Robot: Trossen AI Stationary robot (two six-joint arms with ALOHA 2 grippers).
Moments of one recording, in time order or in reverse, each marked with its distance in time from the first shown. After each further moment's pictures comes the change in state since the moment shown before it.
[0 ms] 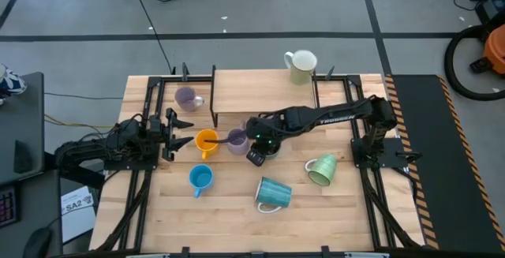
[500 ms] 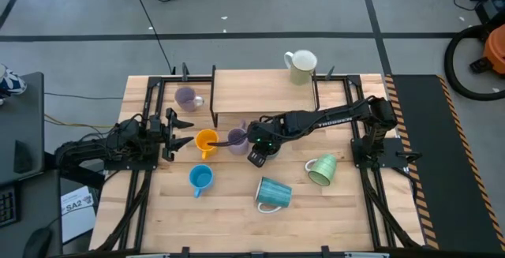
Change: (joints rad) left arm 0.000 0.000 0.000 0.000 0.000 0.000; right arm 0.000 0.000 -0.111 0.089 0.051 -0.001
